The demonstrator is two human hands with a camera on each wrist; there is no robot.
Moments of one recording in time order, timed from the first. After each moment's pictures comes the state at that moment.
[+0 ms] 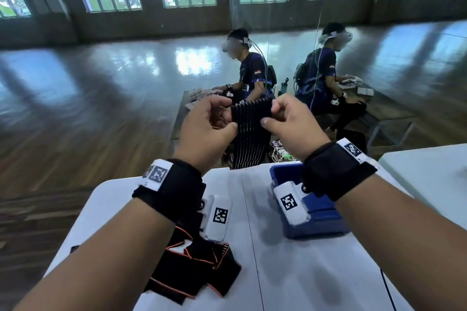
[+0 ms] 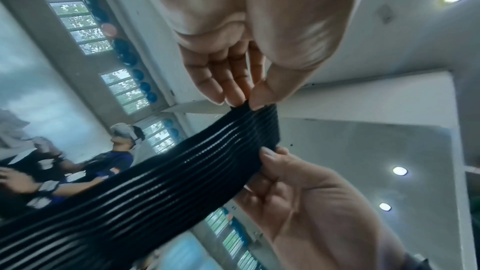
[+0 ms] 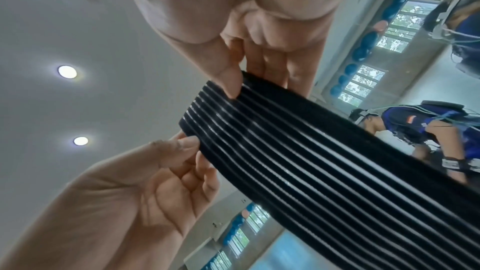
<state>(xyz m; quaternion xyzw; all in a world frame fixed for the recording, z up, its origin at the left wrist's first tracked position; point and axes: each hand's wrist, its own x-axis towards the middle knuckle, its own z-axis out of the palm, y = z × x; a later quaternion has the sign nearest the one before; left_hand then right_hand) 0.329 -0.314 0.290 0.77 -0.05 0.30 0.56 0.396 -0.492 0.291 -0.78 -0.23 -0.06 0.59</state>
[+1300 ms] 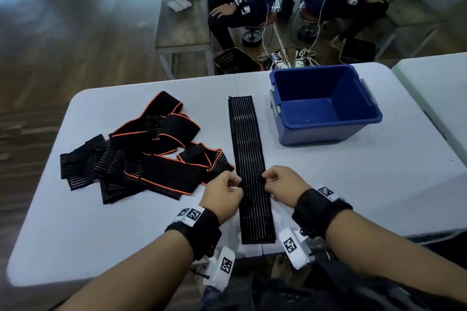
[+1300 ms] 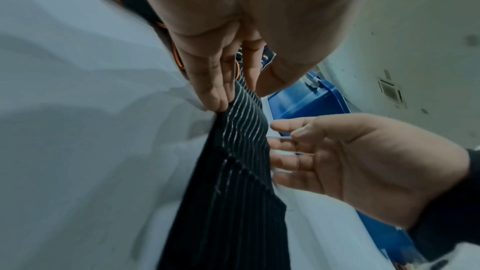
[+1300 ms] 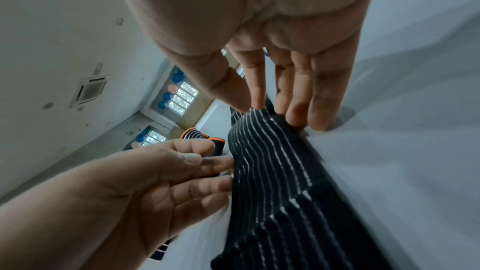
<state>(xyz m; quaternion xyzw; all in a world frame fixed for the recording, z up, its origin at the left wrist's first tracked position) 0.195 -0.362 -0.006 0.85 0.19 -0.09 0.48 0.274 -0.543 -0.013 -0.84 -0.02 0.32 0.43</state>
